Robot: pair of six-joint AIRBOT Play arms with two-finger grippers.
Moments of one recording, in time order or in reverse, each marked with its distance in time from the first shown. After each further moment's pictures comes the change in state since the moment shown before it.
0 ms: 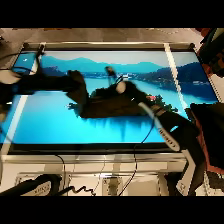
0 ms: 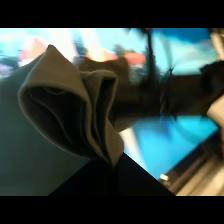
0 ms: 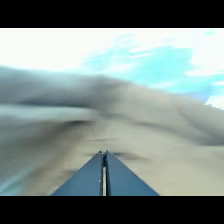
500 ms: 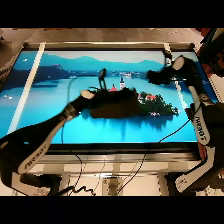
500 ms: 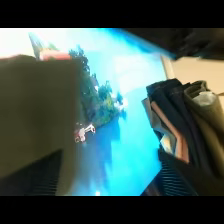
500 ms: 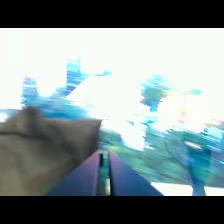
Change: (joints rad) left arm -0.553 -0.379 0.002 -0.510 0.609 0.176; right arm -0.505 0.155 0.006 -0.141 0.372 -0.021
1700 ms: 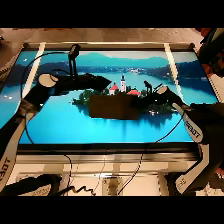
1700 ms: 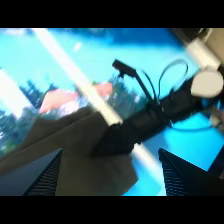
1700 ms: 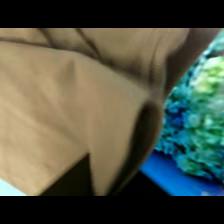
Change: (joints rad) left arm 0.314 0.328 0.001 0.455 -0.322 0.102; right arm 0.129 -0.066 -0.466 0.505 -0.227 -0.367
